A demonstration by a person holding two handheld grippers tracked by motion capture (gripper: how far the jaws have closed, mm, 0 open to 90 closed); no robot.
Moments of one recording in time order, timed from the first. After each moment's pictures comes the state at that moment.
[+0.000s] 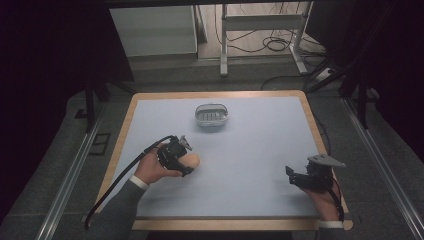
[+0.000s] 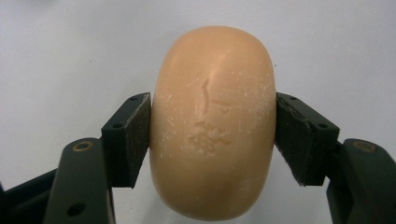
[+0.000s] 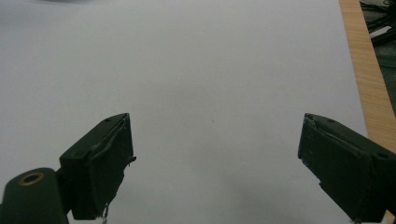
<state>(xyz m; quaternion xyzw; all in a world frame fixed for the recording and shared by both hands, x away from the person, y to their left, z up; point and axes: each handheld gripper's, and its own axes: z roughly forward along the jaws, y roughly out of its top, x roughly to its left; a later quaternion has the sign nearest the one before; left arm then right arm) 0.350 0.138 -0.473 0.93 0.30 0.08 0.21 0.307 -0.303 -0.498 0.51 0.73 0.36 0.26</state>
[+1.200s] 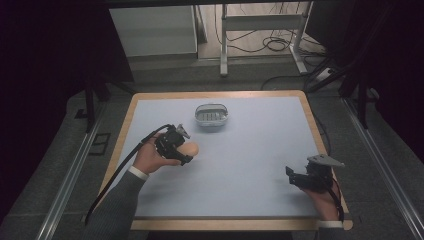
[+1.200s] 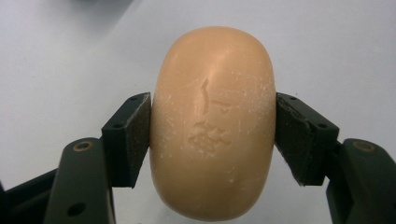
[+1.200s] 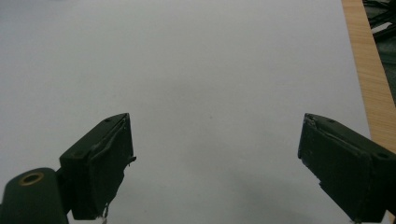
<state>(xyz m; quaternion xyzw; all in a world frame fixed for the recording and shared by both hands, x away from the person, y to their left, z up) 0.368 0.143 -0.450 0.92 0.31 0.10 0.23 0.309 -0.304 -0.501 0.51 0.73 0.36 0.26</state>
